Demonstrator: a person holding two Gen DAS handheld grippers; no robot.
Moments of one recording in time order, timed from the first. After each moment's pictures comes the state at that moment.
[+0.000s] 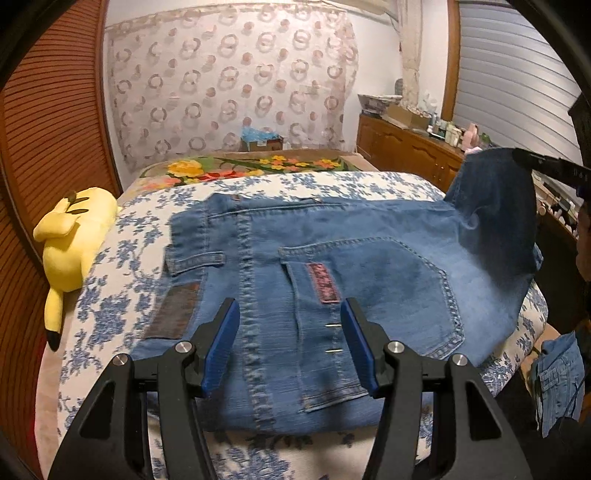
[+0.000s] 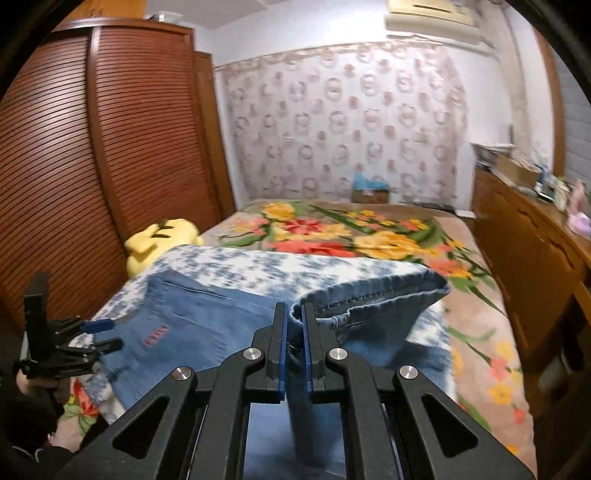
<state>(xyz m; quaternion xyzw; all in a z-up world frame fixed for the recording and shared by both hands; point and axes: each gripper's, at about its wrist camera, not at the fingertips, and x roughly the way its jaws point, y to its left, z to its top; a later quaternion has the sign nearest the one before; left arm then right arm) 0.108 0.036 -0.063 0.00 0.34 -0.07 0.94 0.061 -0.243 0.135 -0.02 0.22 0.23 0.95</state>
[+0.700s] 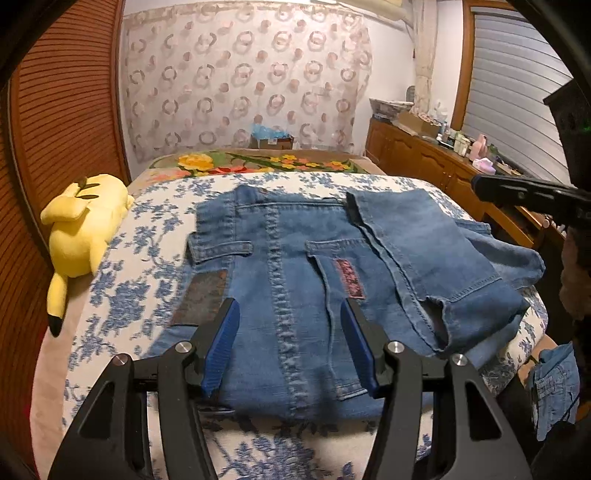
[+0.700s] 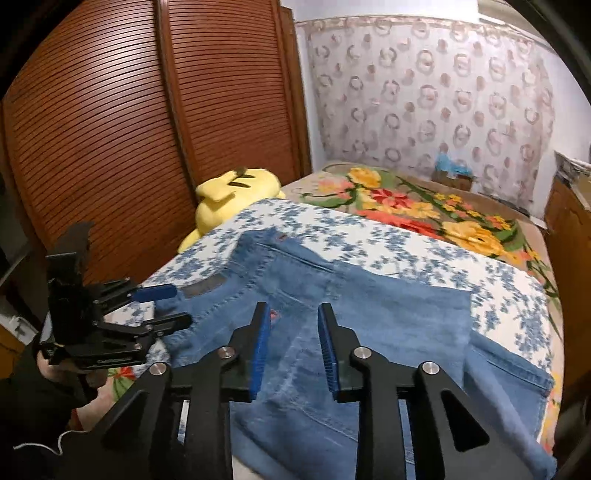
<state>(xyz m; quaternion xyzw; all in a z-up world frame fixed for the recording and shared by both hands) 0.106 0.054 -0.069 -0.03 0.34 -0.06 0.94 0.137 -0.198 0.106 -0.08 0.28 0.33 0.90</state>
